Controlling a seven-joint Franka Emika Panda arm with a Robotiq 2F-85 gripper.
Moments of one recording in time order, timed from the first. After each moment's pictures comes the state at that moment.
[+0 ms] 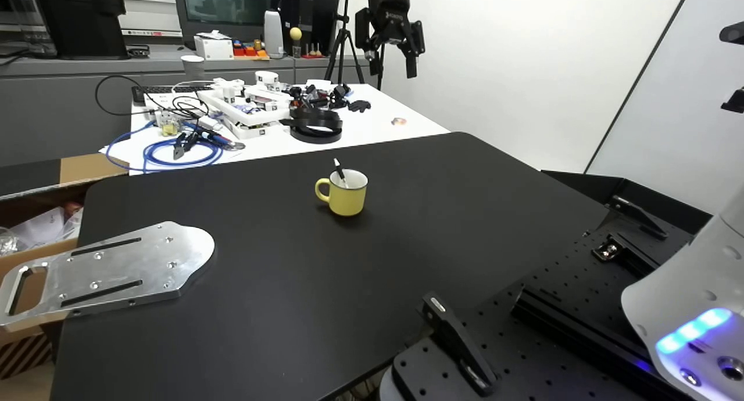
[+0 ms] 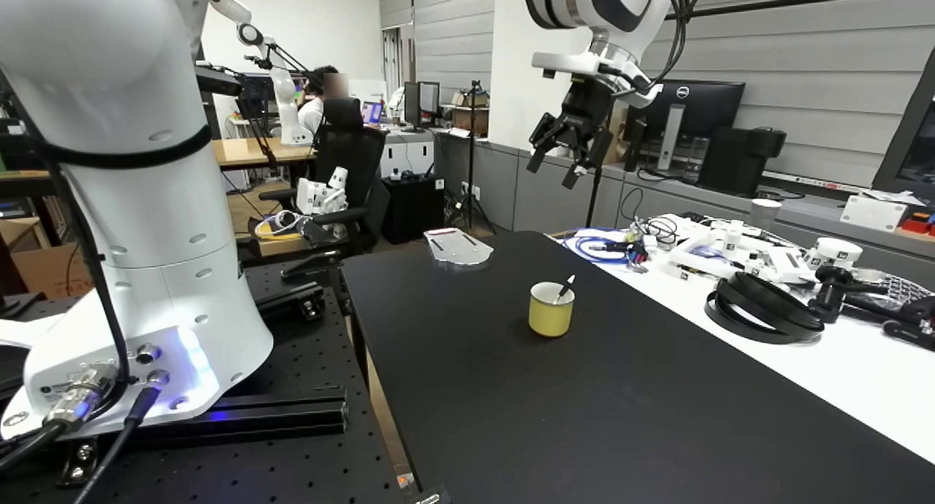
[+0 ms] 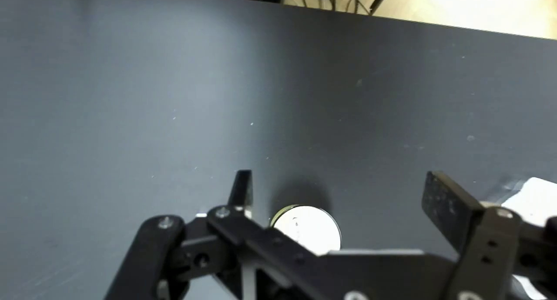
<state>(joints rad) 0.05 0.42 0.04 -1.77 0.06 1.76 -0.02</state>
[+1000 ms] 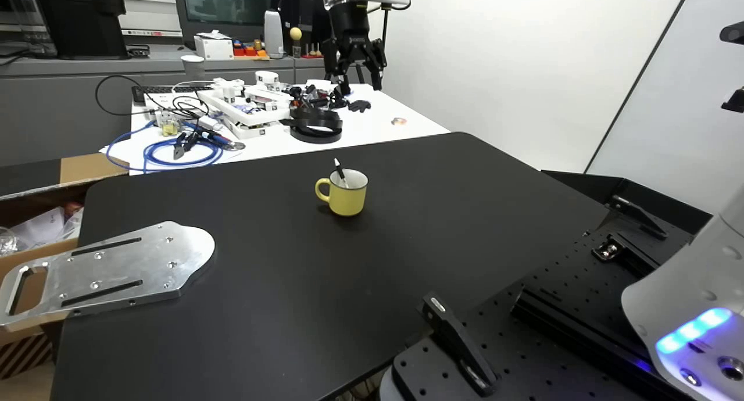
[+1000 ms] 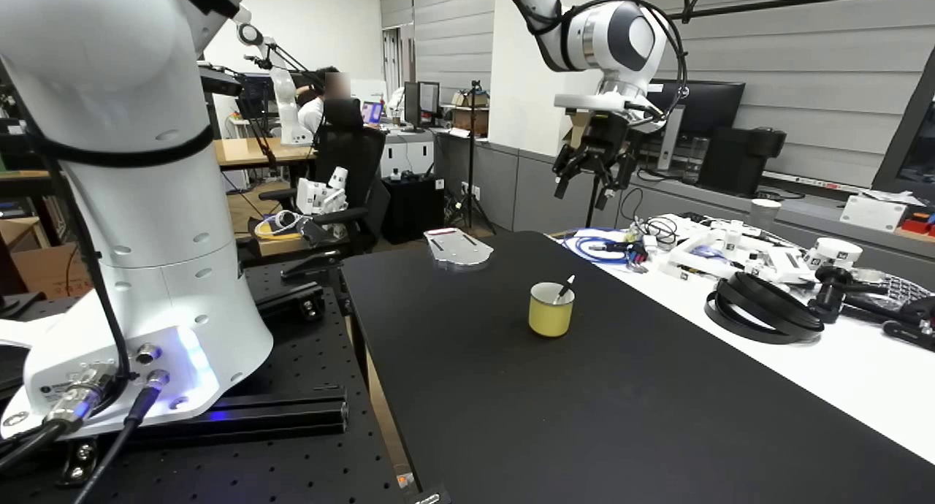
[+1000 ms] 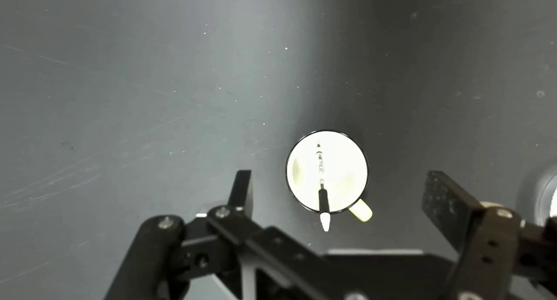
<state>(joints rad) 0.10 0.72 0.04 -1.41 -0.07 1.74 -0.03</state>
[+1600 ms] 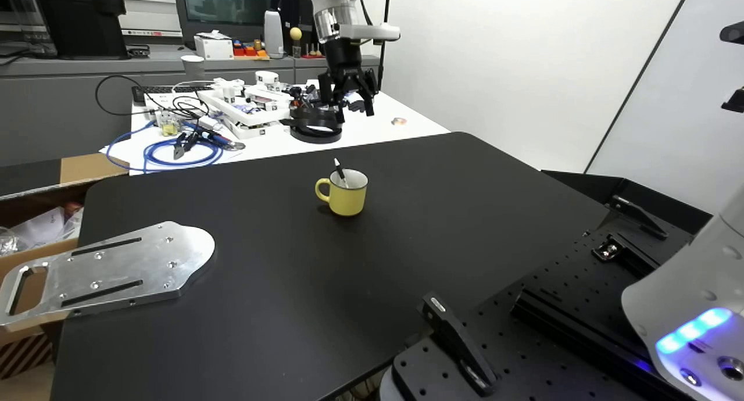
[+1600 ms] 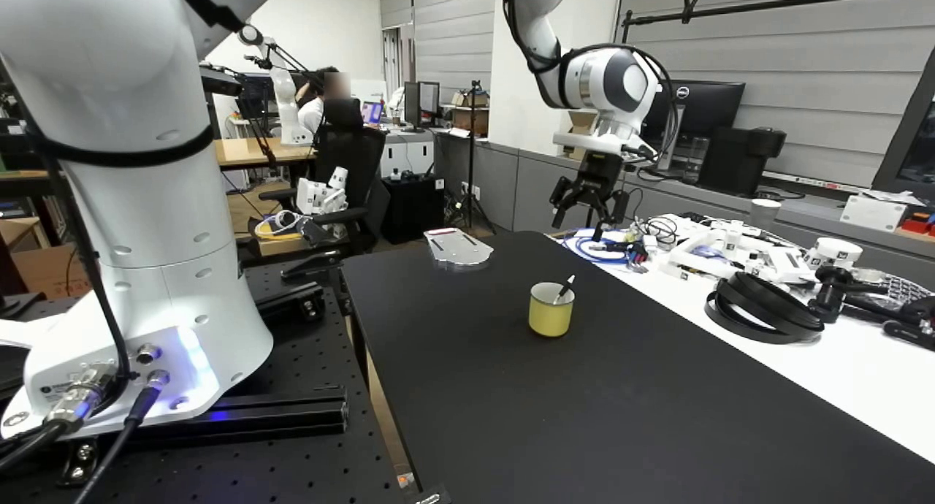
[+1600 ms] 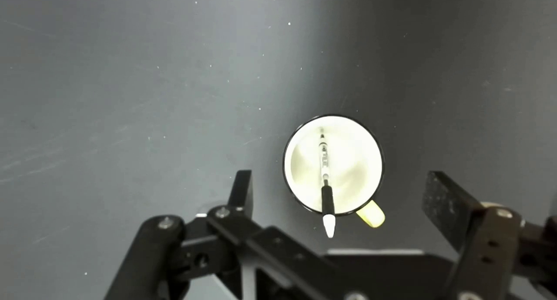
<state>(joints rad) 0.11 0.86 0.05 -1.35 -0.08 1.81 -0.06</state>
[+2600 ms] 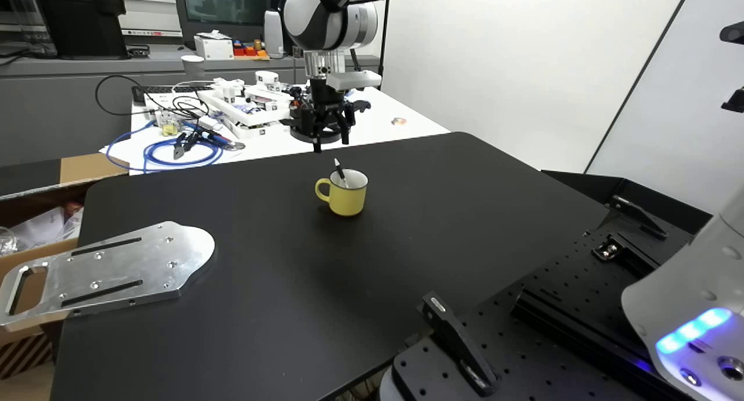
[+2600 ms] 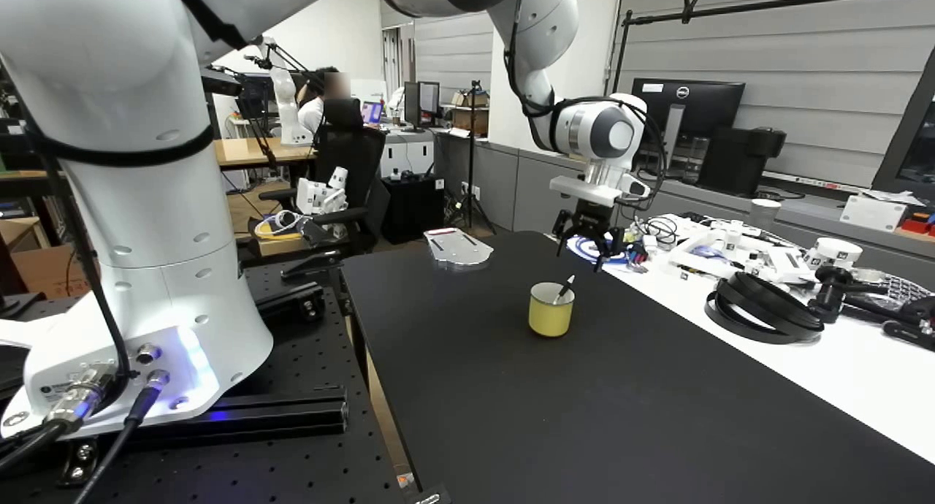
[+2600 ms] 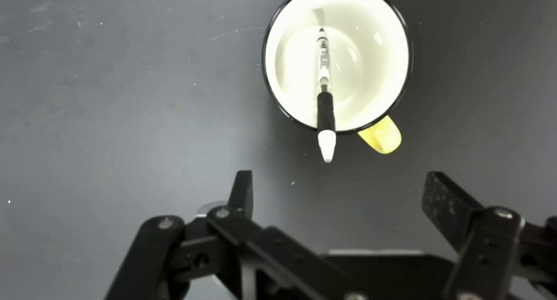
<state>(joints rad) 0.11 1.03 0.07 -1.29 -0.07 2.10 -0.09</state>
